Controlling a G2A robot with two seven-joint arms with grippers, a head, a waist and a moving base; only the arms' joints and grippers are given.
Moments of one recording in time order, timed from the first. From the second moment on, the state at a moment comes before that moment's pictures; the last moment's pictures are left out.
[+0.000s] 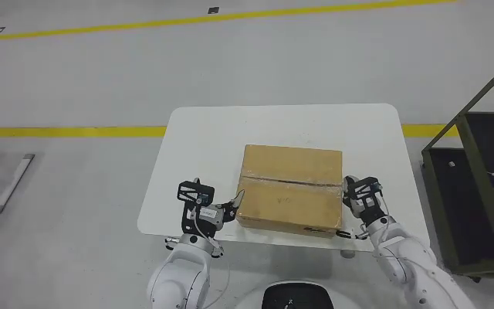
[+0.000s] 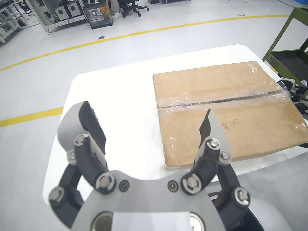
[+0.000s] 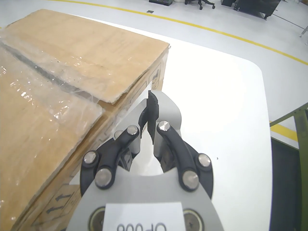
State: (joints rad) left arm 1.57 -1.35 -1.38 -2.18 1.52 -0.06 -0.47; right arm -1.48 -1.24 1.35 -1.64 -1.33 -0.04 0.02
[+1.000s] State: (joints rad) left arm 1.29 -1.36 -1.14 -2.08 1.44 -0.31 -0.57; right arm -1.63 -1.22 1.55 -1.78 -1.38 -0.04 -0.03
